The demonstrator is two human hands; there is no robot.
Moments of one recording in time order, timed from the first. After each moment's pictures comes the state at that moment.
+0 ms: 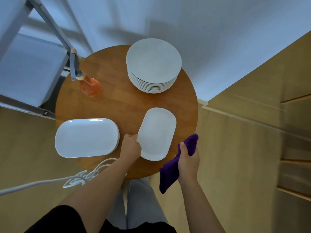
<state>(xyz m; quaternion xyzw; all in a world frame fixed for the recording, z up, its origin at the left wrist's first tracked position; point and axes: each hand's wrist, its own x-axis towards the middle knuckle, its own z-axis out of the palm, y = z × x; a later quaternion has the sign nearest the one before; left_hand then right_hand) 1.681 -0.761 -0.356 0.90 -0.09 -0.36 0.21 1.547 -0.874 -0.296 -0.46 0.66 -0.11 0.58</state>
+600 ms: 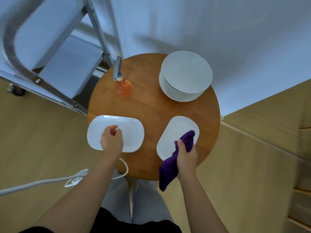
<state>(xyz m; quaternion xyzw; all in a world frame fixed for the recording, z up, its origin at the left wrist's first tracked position) 1.737 -0.662 -0.302 0.87 0.21 -0.11 0.42 1.611 -0.824 -0.274 -0.52 0.59 -0.04 0.62</state>
